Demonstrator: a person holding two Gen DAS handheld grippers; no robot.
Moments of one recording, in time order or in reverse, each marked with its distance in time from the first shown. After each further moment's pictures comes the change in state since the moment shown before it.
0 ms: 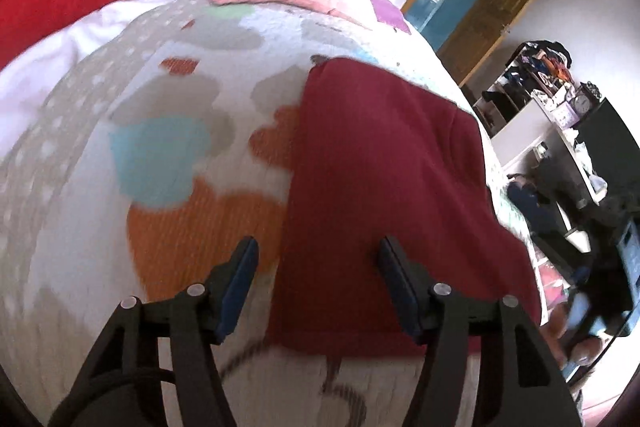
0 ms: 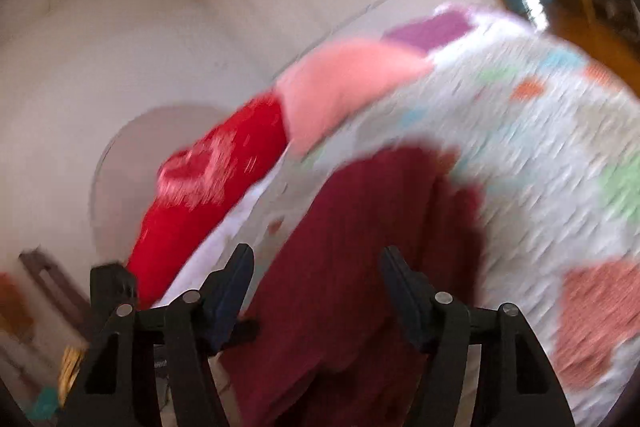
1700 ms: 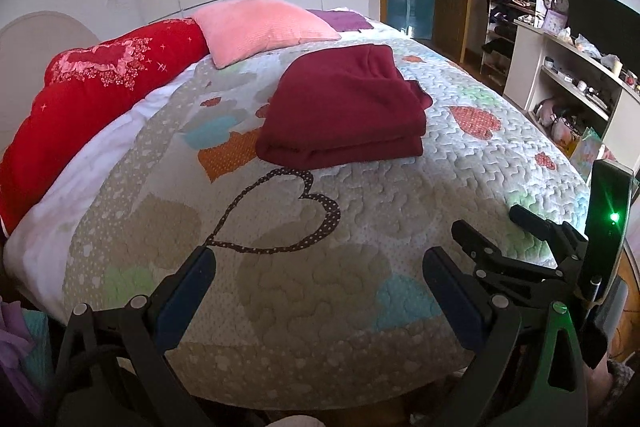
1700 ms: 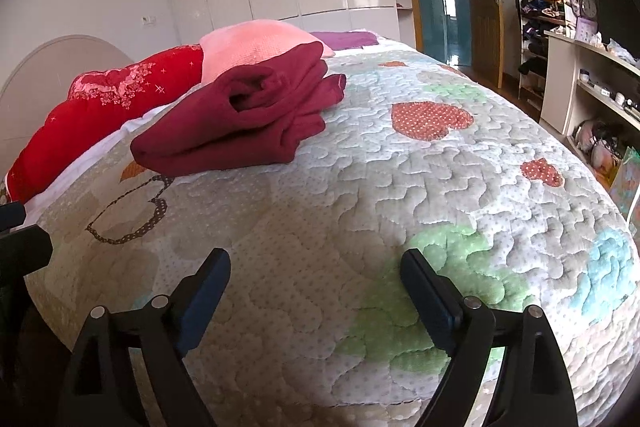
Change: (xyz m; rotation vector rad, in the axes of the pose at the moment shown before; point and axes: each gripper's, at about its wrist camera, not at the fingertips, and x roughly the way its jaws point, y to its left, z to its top) left arm -0.105 -0.079 -0.161 0.379 -0.165 0.265; right arm -0.102 0.027 -0.187 -0.216 -0.074 -0.550
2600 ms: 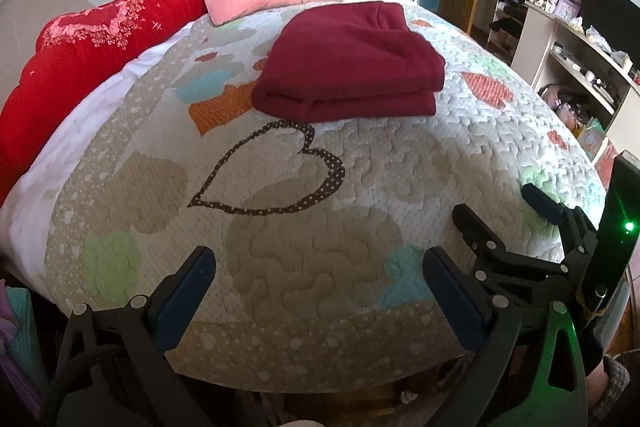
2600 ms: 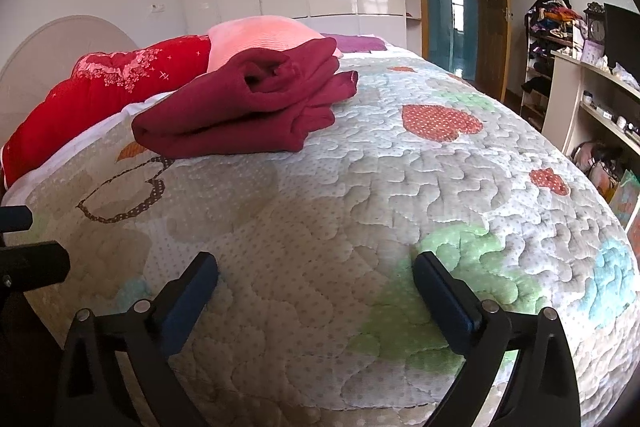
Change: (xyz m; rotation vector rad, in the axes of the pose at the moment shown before) left arm 0.026 0.003 -0.013 -0.031 0.145 -0.012; right arm 0.009 0.008 -0.010 -0.085 -0.018 -0.020
